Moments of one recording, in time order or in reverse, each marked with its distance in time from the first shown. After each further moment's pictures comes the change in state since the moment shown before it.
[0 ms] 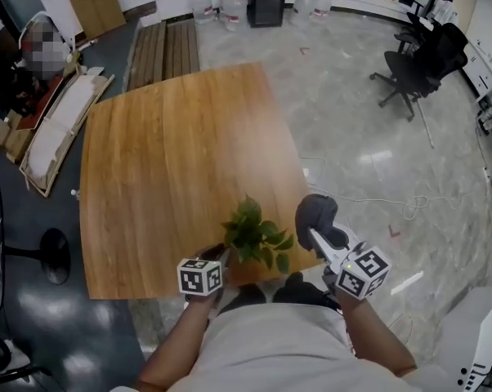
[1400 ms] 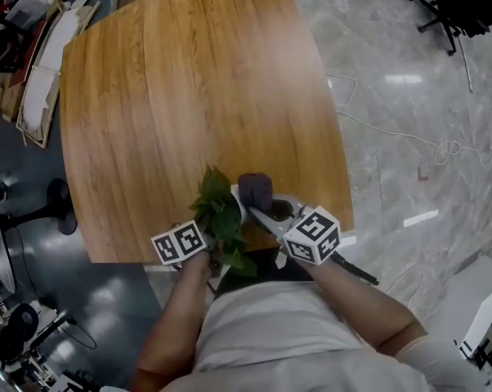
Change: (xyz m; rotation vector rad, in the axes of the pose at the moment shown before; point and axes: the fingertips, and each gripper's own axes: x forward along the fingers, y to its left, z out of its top) left arm 0.088 0.097 -0.052 -0.554 0.059 0.082; right arm 0.177 0.017 -0.201 0.209 0.328 0.369
